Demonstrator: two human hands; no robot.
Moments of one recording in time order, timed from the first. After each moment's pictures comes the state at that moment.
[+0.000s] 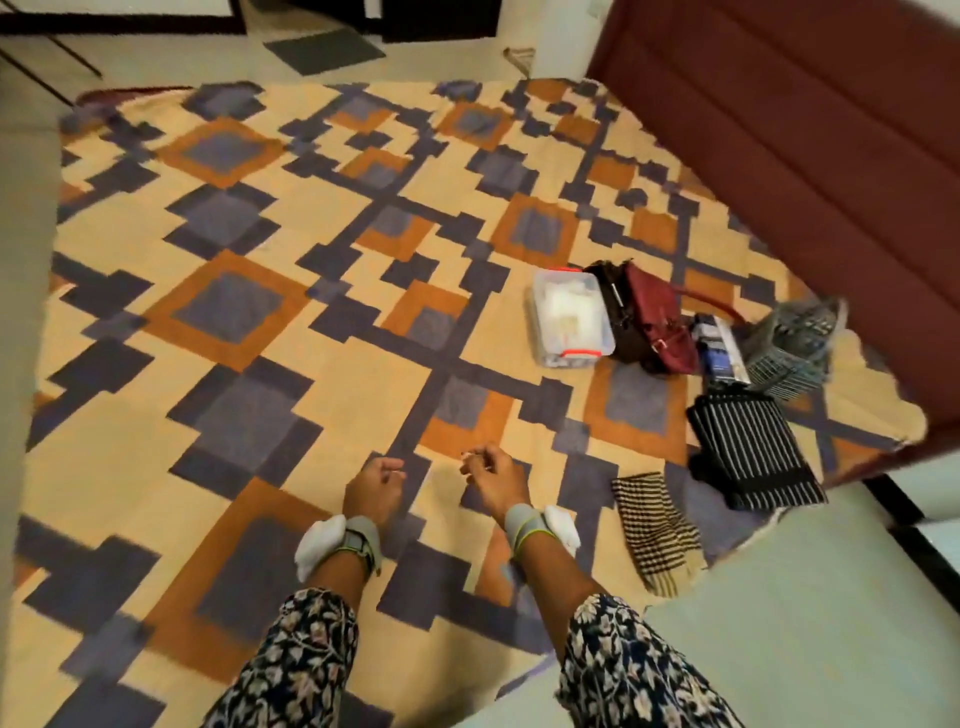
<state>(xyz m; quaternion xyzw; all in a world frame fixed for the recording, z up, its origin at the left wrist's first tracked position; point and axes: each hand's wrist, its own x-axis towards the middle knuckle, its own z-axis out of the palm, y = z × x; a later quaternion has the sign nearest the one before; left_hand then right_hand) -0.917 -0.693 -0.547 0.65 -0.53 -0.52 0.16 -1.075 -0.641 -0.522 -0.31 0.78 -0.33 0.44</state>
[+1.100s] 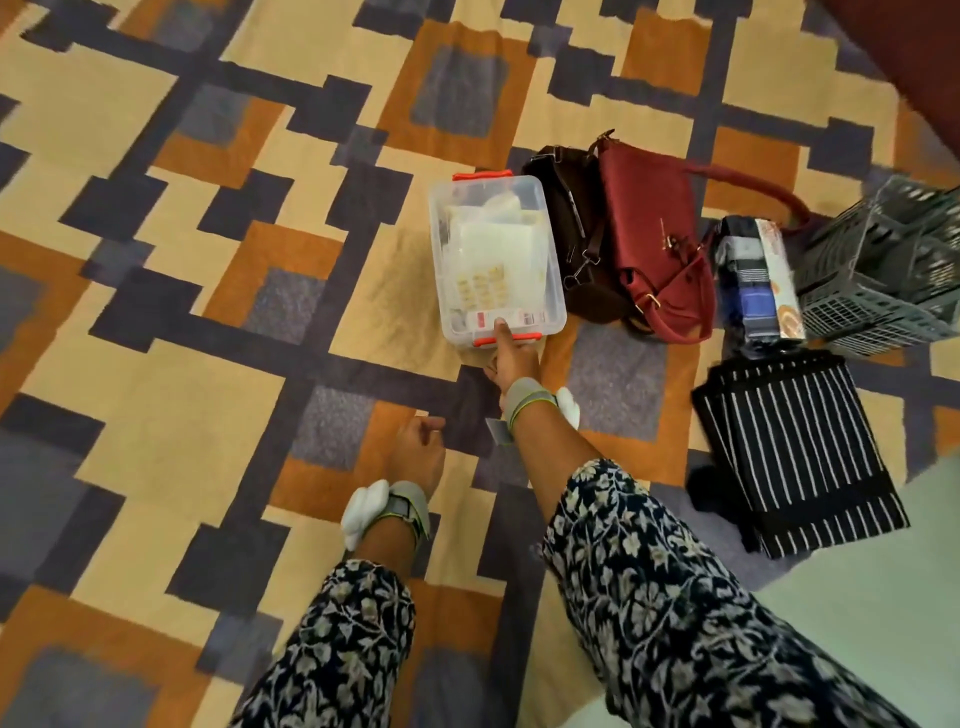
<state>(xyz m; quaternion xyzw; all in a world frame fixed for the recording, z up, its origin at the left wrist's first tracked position) -1.294 -0.795 -0.687 0.66 -0.57 -0.50 0.05 -1.448 -0.830 -0.703 0.05 0.72 -0.51 0.48</state>
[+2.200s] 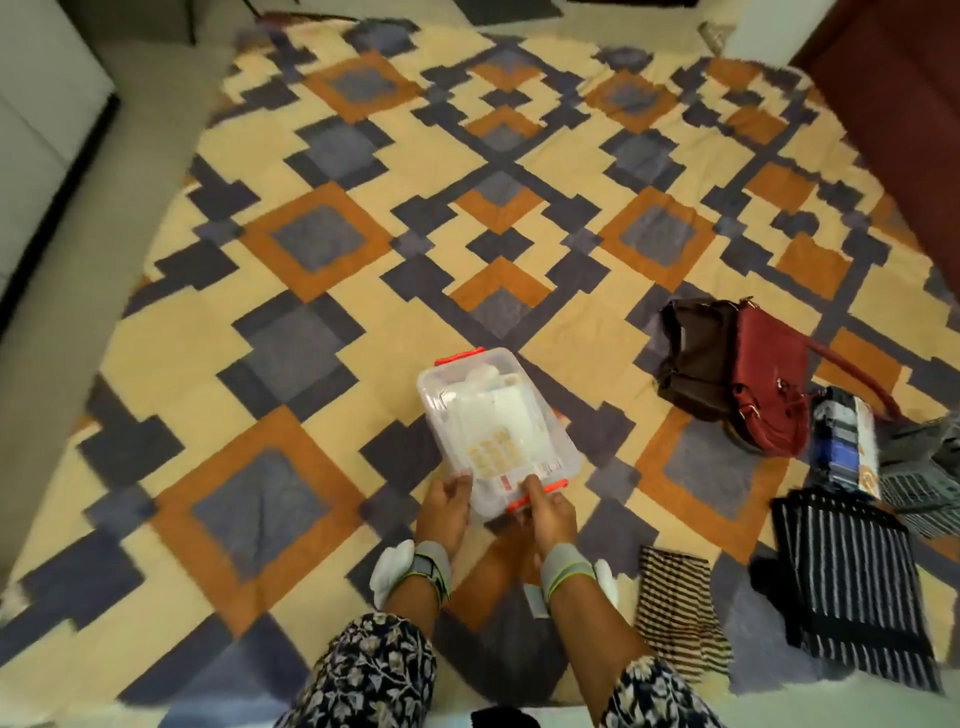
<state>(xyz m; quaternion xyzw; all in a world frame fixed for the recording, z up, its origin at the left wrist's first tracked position) -1.106 -0.671 -0.604 0.67 -0.30 -0.63 0.24 -1.236 -0.653 -0.604 -0.06 0.78 -0.36 0.50</state>
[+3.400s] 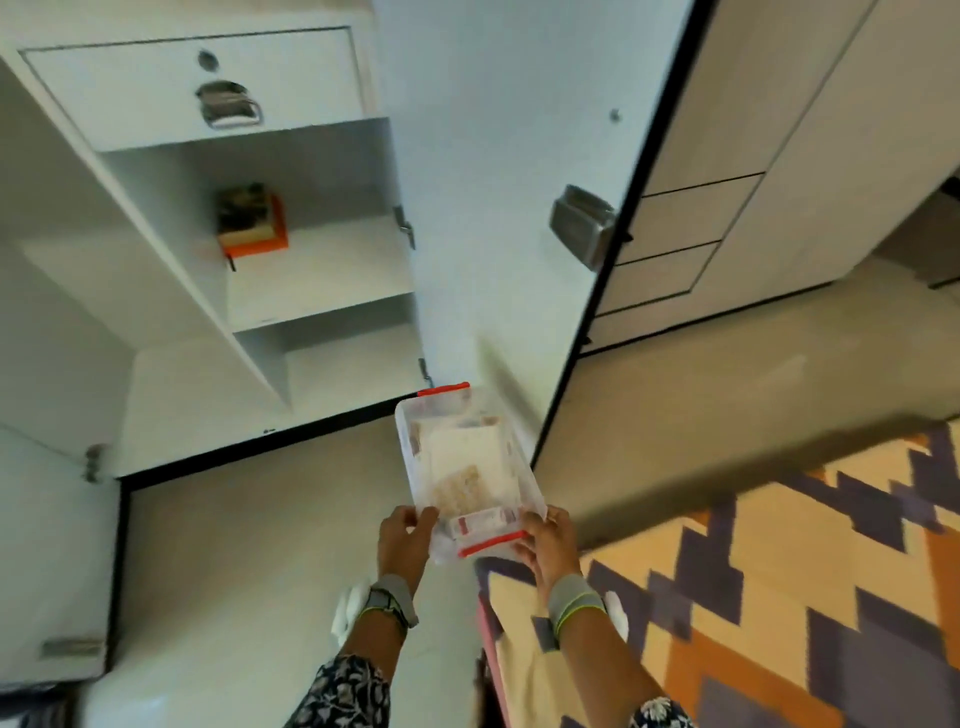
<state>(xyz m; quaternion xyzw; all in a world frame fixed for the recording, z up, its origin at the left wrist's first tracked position) -0.425 -0.359 -0.516 0.78 0.19 -0.23 0.55 -0.481 -0.522 -0.524 -0.42 0.48 0.00 0.77</state>
